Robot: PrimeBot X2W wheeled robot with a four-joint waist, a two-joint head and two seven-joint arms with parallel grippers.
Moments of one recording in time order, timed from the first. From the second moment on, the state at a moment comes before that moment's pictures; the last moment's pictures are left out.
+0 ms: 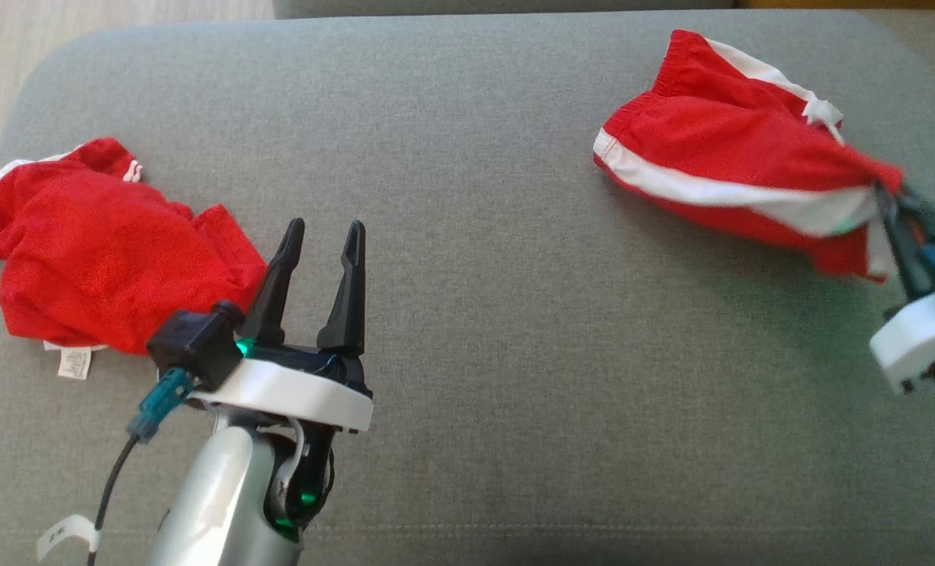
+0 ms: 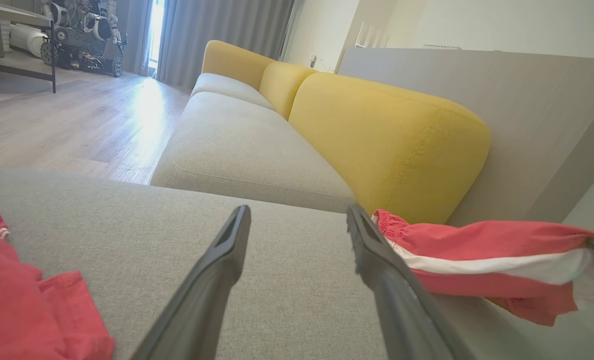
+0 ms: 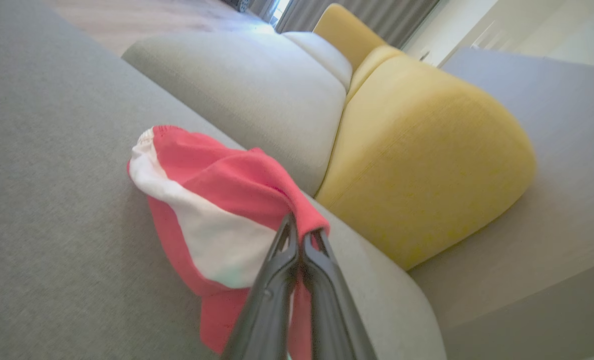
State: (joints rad) left arm -0.21 0.04 -0.31 0.14 -0.39 -0.02 -0.26; right arm -0.21 -0.52 0.12 0.00 -0.08 0.13 0.16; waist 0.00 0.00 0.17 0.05
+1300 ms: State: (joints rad) left arm -0.24 0.04 -0.33 0.17 -0.35 -0.02 -0.26; right arm -0.44 -0.34 0.12 0.66 0.00 0.13 -0.04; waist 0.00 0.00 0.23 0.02
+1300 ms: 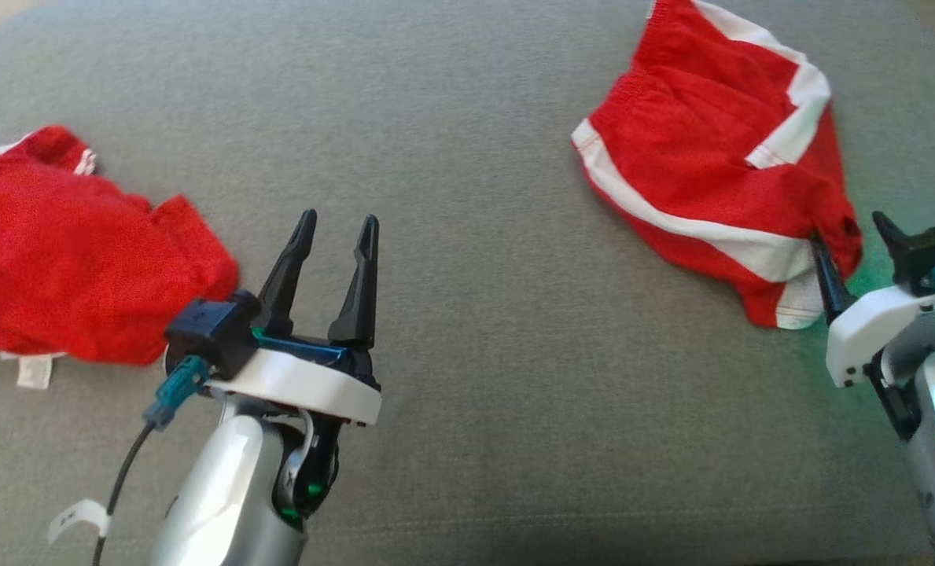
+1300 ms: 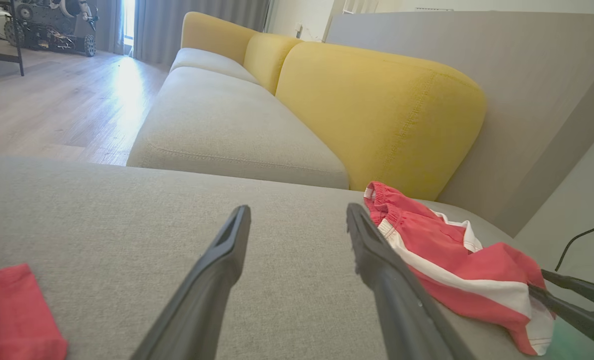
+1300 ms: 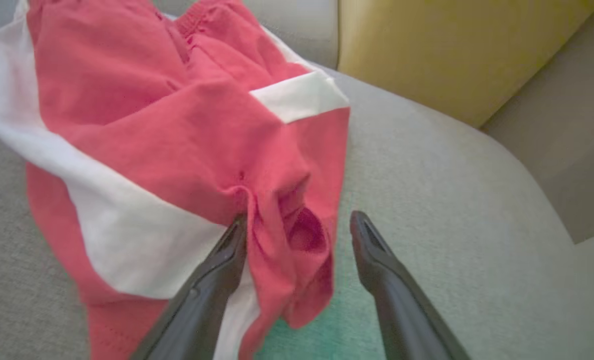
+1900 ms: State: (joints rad) left arm -0.25 0.04 -0.29 0.17 -0.34 -0.04 -0.26; right arm -0.24 -0.15 -0.07 0.34 0.00 0.13 -0.09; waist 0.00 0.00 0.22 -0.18
